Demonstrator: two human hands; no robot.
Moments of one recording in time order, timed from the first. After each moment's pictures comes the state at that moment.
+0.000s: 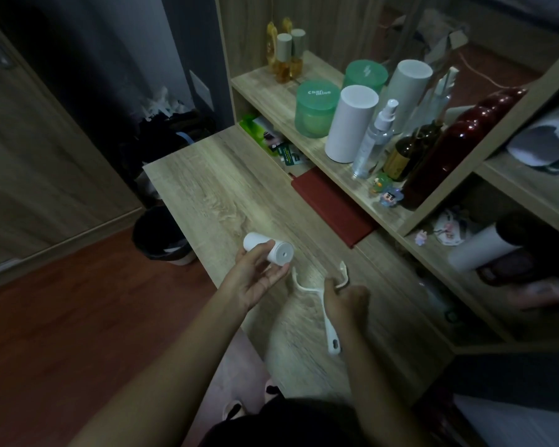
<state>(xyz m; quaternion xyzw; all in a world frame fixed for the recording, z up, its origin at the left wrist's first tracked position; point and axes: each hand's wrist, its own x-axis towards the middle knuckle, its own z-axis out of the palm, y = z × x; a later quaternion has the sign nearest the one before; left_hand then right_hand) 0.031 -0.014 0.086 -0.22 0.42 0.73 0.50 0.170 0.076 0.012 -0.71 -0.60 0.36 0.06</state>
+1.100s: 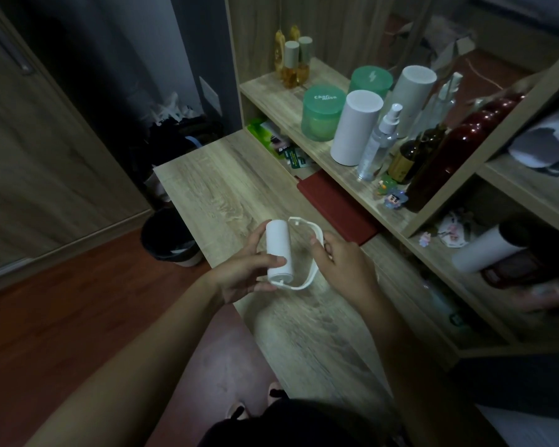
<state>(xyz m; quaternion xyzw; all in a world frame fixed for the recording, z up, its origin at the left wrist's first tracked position) 0.011 -0.036 0.104 0.12 0.60 0.53 0.58 0.148 0.097 0.112 -0.34 -0.89 0.30 0.08</state>
